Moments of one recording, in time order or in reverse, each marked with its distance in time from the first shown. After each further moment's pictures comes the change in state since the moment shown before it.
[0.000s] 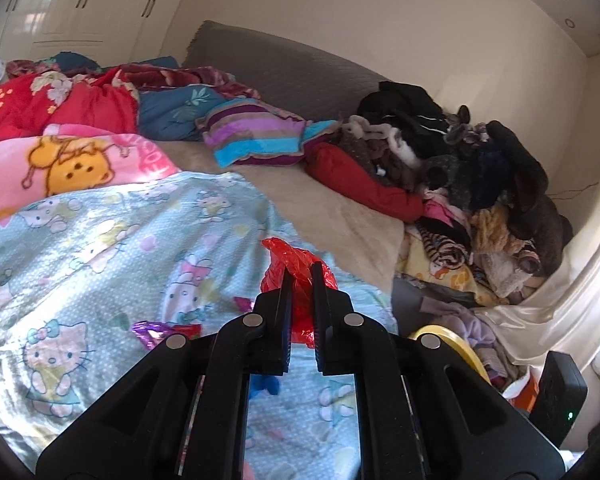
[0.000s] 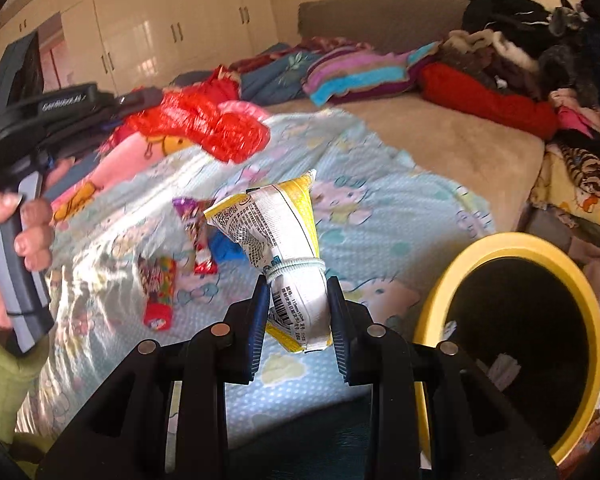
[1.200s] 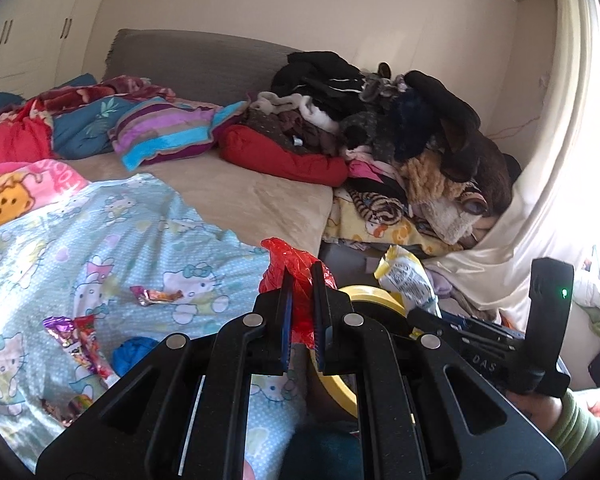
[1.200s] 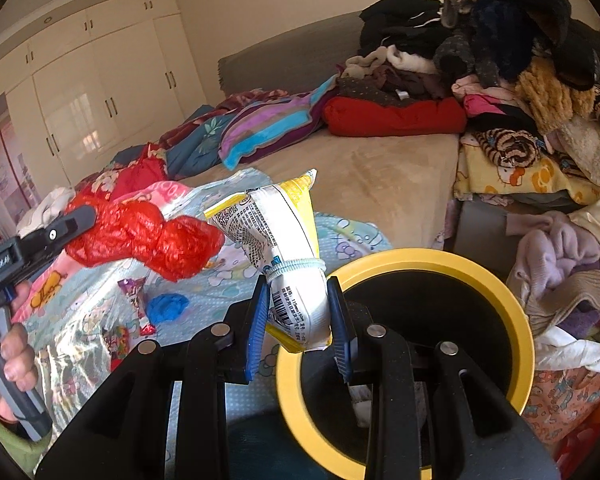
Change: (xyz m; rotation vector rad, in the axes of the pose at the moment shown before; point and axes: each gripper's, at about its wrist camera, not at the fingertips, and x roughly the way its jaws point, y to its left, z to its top) left arm 0.003 -0.108 -0.035 0.198 0.070 -0.189; right arm -0.083 -0.103 0.000 0.235 -0.173 -0.150
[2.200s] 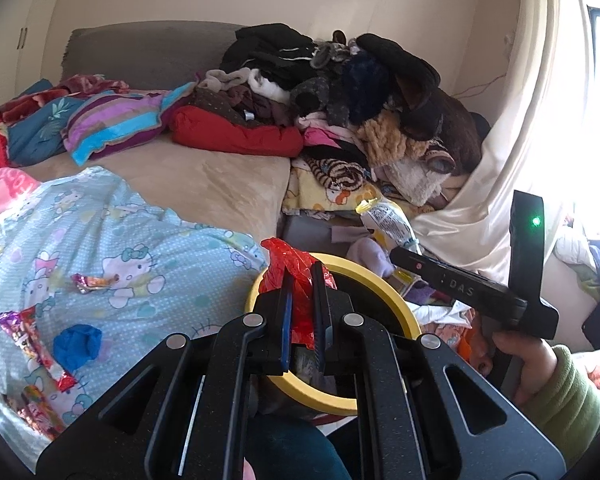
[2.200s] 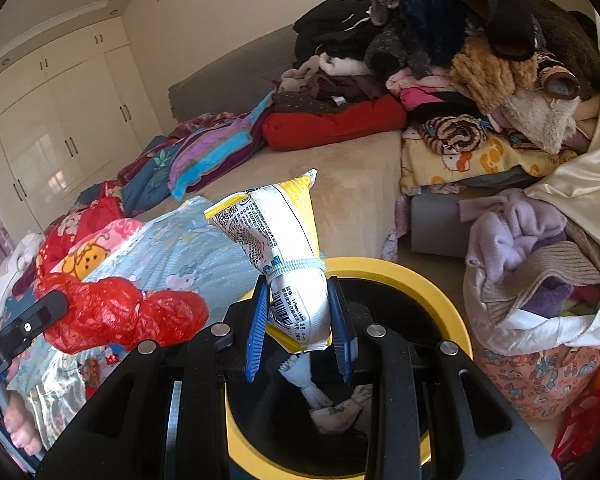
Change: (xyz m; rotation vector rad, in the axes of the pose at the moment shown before) left arm 0.033 -0.062 -0.028 0.102 0.086 -0.093; right arm -0.021 -0.077 0.000 0.142 -0.053 -0.113
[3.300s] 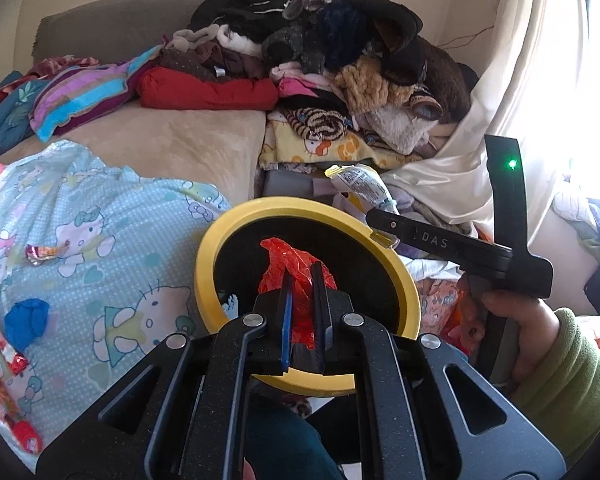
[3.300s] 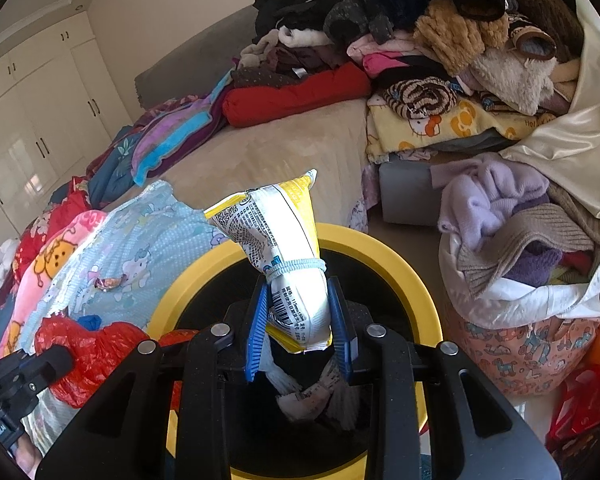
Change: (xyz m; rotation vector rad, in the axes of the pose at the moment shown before) left arm 0.053 -0.034 -0.037 0.060 0.149 -0.043; right arm 0.033 -0.047 -0.024 0.064 0.081 -0.078
